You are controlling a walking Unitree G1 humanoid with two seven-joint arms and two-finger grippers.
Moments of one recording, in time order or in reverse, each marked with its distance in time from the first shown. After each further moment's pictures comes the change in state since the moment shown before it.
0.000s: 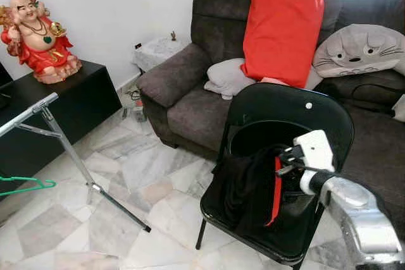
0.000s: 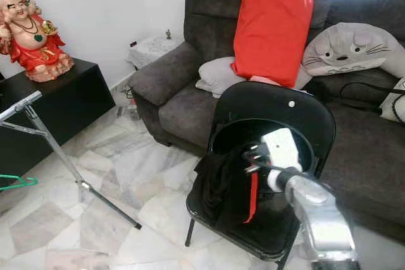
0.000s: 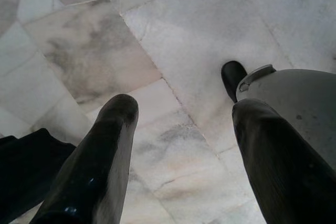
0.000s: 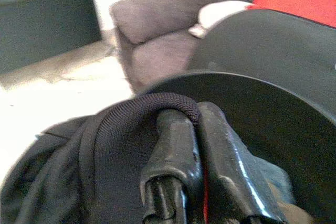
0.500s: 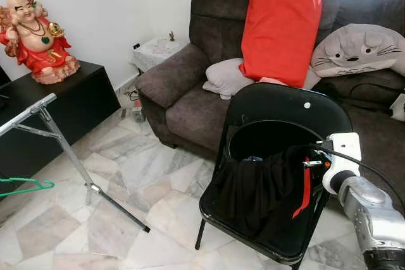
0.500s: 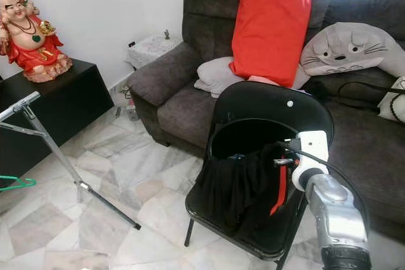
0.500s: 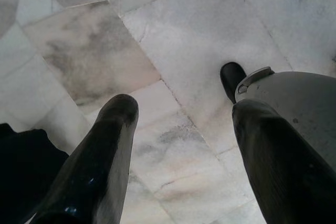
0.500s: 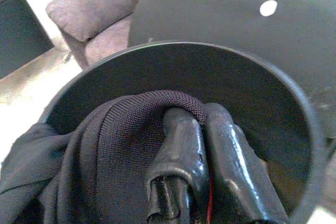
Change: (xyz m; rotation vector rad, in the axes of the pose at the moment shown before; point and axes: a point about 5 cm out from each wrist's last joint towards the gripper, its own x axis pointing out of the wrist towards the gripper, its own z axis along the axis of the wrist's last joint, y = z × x) left arm 0.000 0.000 0.001 -0.001 -0.002 -0.003; right arm 0.007 -0.029 -0.024 0.200 0.058 -0.171
